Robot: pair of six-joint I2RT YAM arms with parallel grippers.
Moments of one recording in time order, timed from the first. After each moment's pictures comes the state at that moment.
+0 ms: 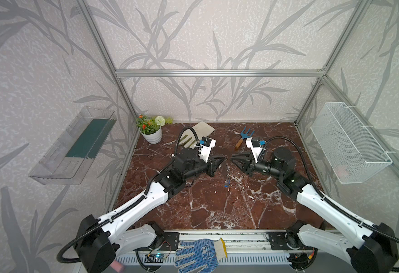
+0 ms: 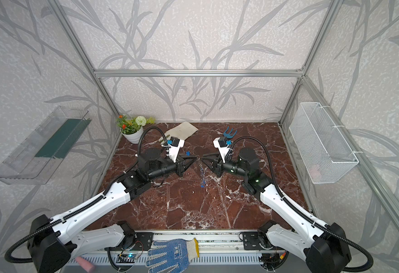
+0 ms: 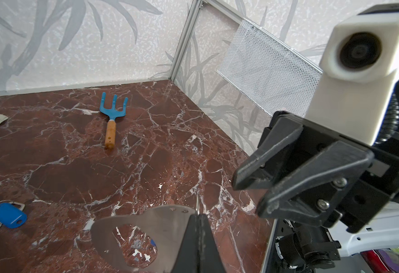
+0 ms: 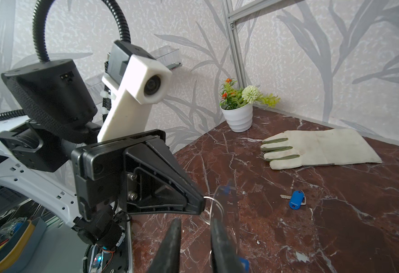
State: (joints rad) left arm -0.71 1.13 0.86 0.04 0.33 -0.39; right arm 0.56 1.07 0.77 0.19 -0.61 0.29
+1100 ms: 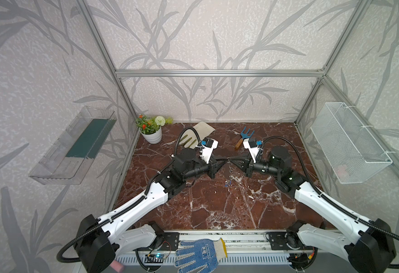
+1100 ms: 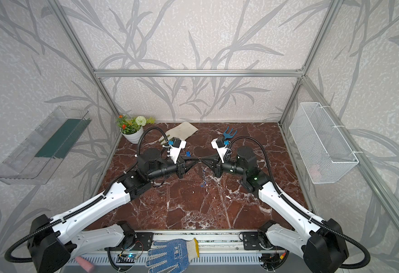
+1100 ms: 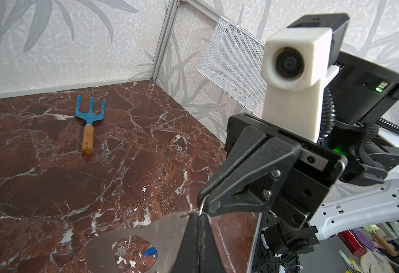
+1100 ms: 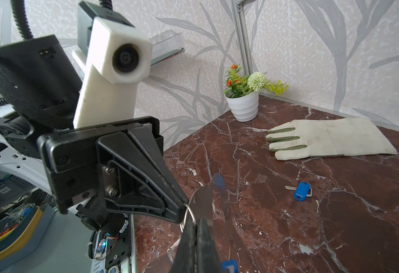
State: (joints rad) left arm -0.72 1.12 0.86 0.06 0.38 -0.39; right arm 0.55 1.10 0.78 0.17 -0.67 0.27
